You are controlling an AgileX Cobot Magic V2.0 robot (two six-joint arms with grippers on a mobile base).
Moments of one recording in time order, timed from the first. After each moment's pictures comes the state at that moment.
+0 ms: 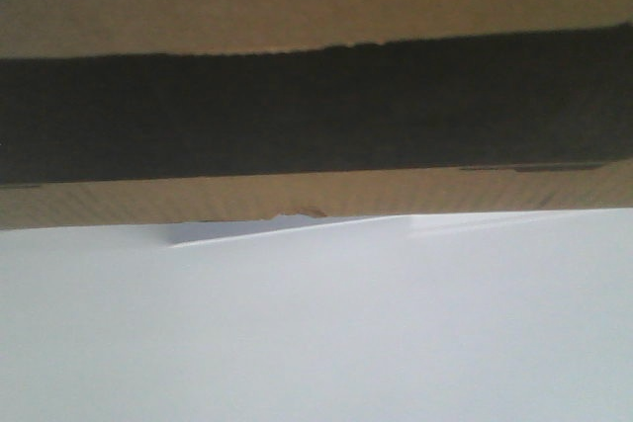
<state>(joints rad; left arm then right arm) -0.26 0.35 -1.05 -0.04 1.06 -0.11 0.09 0.35 -0.95 0.27 0.88 -0.09</state>
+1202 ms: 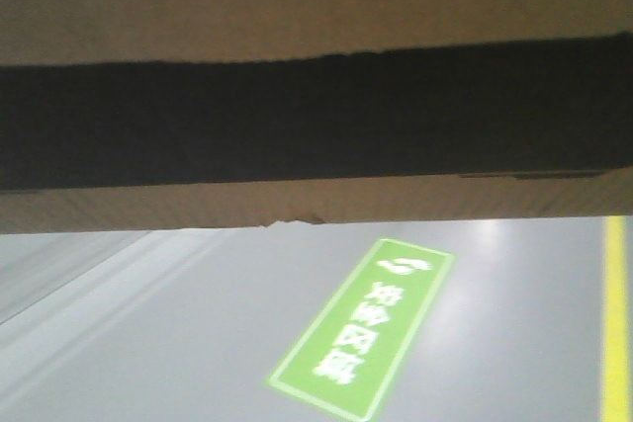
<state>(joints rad) -0.26 0.35 -1.05 -0.04 1.06 -0.11 0.09 0.35 -0.95 0.27 0.89 -0.09</state>
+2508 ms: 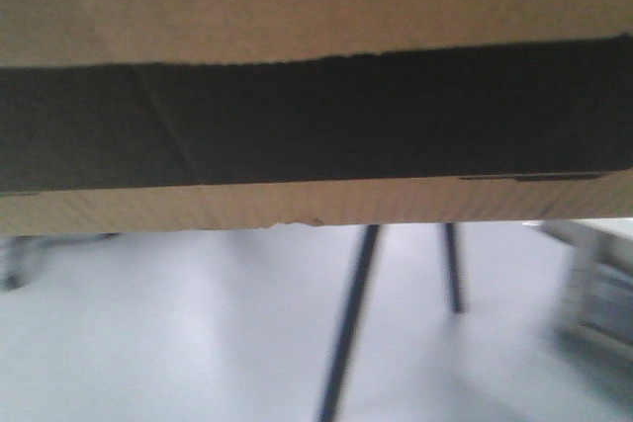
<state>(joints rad) -0.26 0.35 -1.05 -0.04 1.06 -0.11 0.09 0.35 -0.95 0.27 0.89 -0.09</state>
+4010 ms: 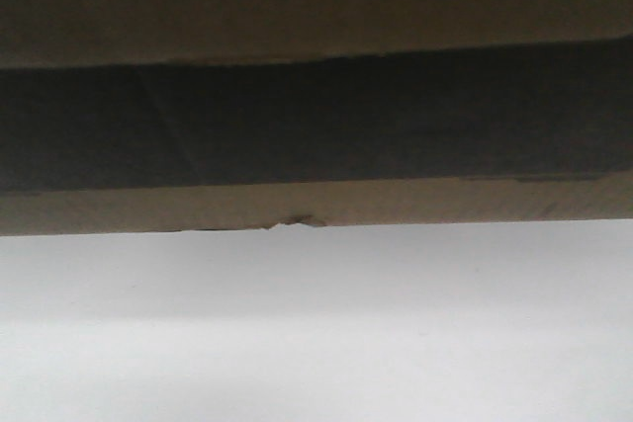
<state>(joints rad) -0.26 0.35 -1.05 -0.05 1.06 -0.11 0.09 0.35 -0.95 0.26 0.89 -0.08</state>
